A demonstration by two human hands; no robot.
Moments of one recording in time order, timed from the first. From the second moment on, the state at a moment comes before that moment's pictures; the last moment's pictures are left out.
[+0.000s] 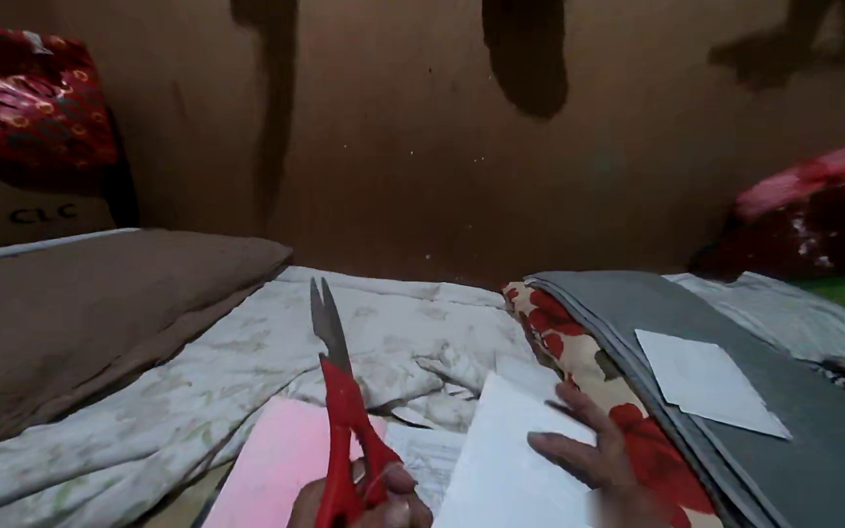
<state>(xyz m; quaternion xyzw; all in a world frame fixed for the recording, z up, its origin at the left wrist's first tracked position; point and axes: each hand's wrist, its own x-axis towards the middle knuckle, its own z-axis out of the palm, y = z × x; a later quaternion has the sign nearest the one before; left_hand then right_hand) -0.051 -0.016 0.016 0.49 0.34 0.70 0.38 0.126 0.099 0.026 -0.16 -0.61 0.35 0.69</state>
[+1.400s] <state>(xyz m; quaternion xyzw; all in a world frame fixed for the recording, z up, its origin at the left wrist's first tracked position) -0.056 -0.011 0.010 0.53 0.56 0.59 0.23 0.151 0.092 0.063 -0.33 -0.53 0.32 0.71</state>
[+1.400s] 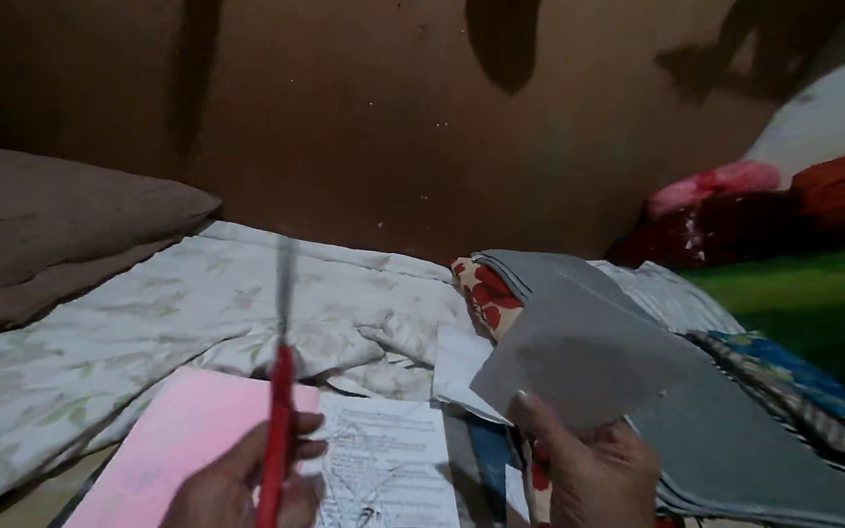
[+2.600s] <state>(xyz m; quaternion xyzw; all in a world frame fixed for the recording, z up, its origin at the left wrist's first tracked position) -0.050 0.012 -0.010 0.48 0.49 0.69 0.23 0.141 0.096 0.042 -0.34 -0.60 0.51 0.51</state>
